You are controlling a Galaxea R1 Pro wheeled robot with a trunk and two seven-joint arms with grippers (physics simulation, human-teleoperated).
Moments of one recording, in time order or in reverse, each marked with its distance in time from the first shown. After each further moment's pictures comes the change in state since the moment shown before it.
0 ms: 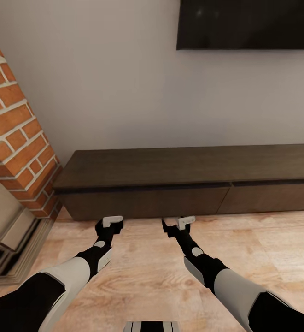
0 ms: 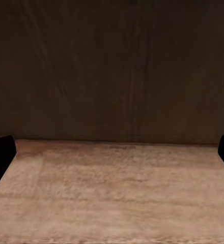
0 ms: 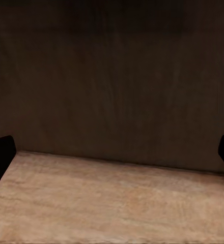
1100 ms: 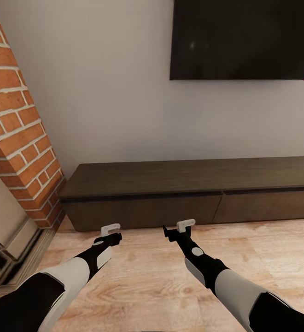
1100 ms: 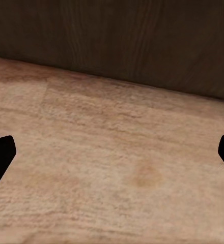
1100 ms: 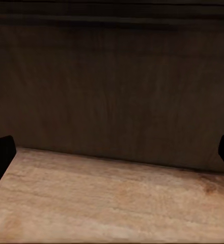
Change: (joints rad) left arm 0.001 0.003 0.008 0.004 0.222 0.326 0.001; right arm 0.003 -0.005 0.001 0.001 0.001 0.122 -0.006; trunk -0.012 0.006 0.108
